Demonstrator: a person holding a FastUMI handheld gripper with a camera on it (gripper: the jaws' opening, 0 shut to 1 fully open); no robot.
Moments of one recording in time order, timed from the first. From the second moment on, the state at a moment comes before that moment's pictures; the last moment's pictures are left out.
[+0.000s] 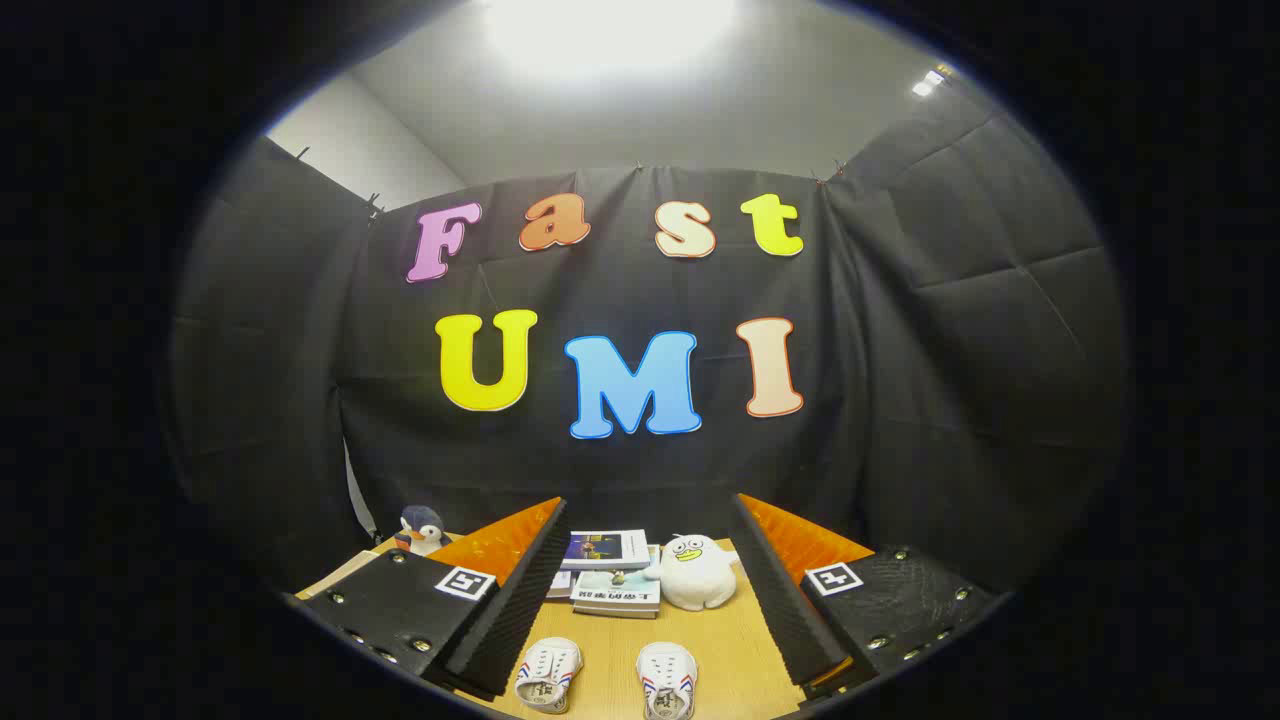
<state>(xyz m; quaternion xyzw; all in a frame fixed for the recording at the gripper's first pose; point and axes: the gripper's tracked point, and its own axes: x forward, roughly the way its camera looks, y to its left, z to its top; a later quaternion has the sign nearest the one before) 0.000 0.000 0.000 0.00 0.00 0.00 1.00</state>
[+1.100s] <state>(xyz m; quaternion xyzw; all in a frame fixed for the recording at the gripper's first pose) 0.009 0.042 -0.008 0.00 0.00 0.02 1.00</state>
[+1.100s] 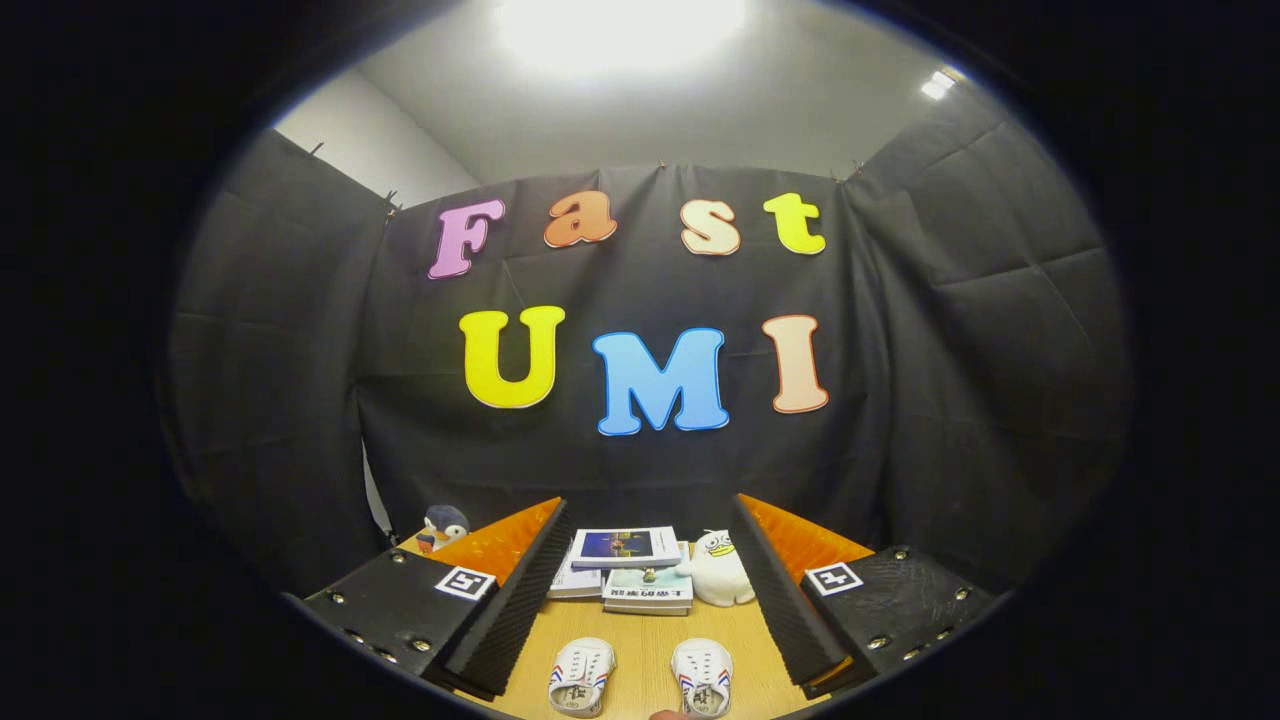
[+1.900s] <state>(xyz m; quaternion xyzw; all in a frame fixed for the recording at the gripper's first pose) 0.062 0.170 -0.162 0.19 0.27 0.28 0.90</state>
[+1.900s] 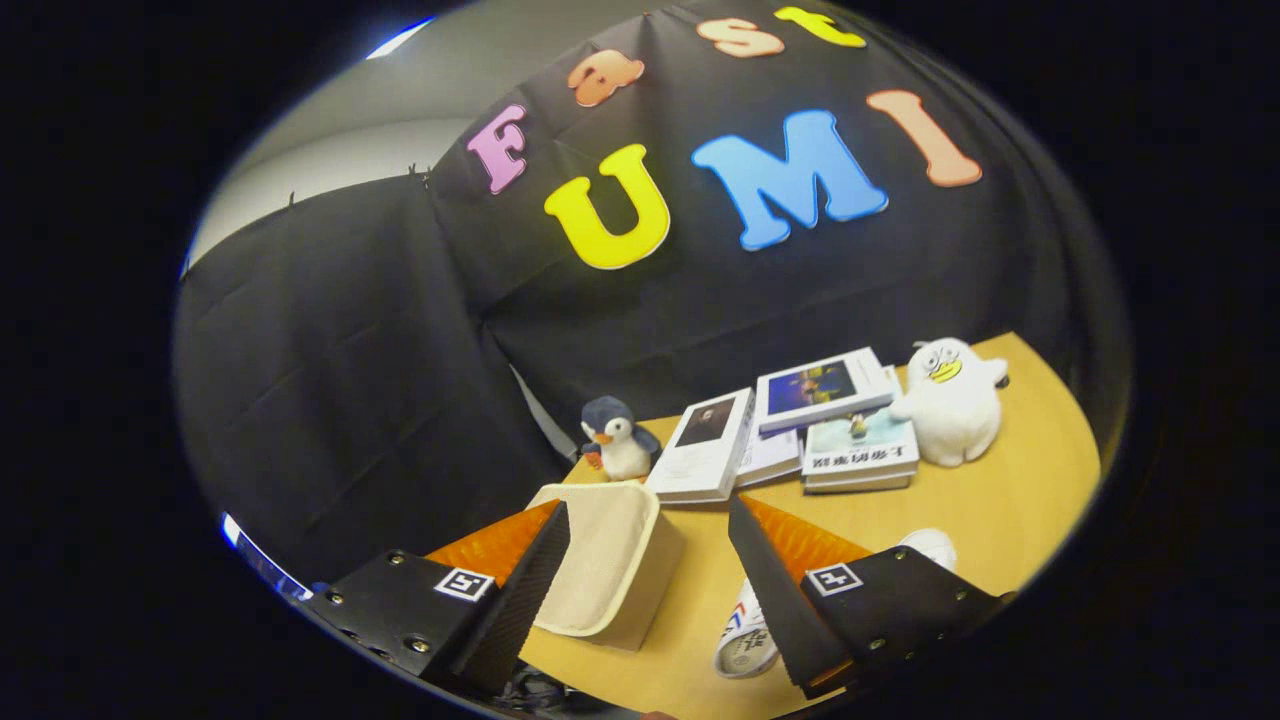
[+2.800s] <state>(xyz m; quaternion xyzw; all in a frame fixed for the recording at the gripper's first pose) 0.059 0.293 -0.307 0.35 0.49 0.39 0.70</state>
